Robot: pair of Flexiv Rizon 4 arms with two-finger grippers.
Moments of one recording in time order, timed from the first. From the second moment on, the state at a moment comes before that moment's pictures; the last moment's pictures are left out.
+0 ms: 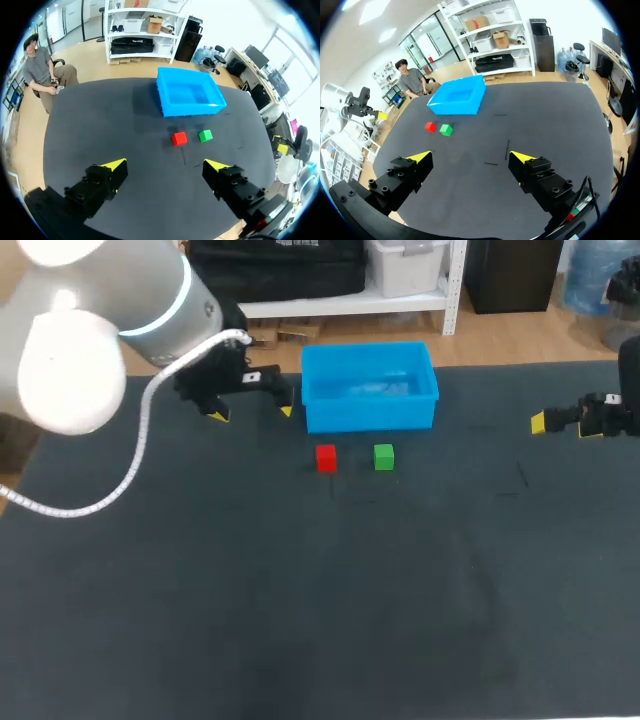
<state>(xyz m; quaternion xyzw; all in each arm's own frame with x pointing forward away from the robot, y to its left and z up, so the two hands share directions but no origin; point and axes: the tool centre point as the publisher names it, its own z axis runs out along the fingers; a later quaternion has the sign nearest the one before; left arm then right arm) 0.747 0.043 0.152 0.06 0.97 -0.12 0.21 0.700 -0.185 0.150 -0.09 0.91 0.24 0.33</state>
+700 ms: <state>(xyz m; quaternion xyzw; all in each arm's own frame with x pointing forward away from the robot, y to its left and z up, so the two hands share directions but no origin) 0.777 0.038 0.145 0.05 0.99 -0.08 0.13 0.700 -0.185 0.150 -0.09 0.91 0.24 0.33</state>
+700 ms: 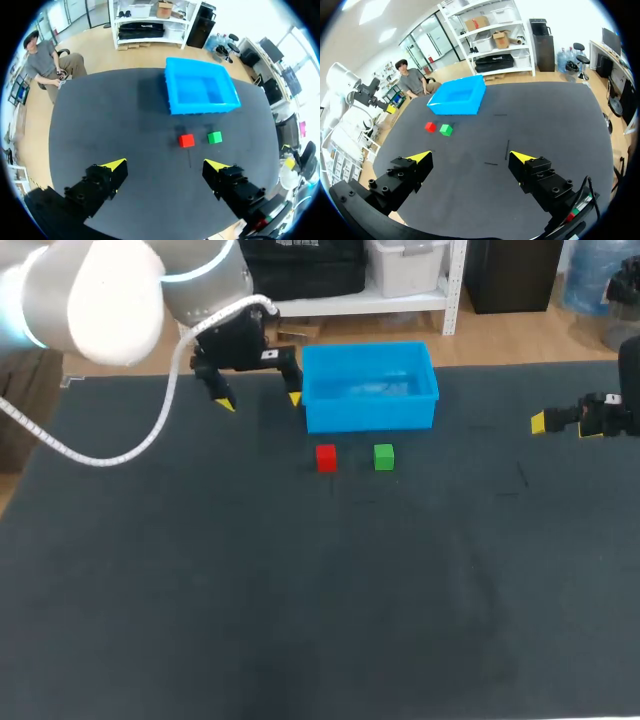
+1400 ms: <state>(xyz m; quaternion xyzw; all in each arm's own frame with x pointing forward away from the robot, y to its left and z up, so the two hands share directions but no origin) 0.781 0.036 0.131 0.03 1.00 -0.05 0.07 0.700 -0.185 0.150 -0.09 0.91 0.24 0.33</state>
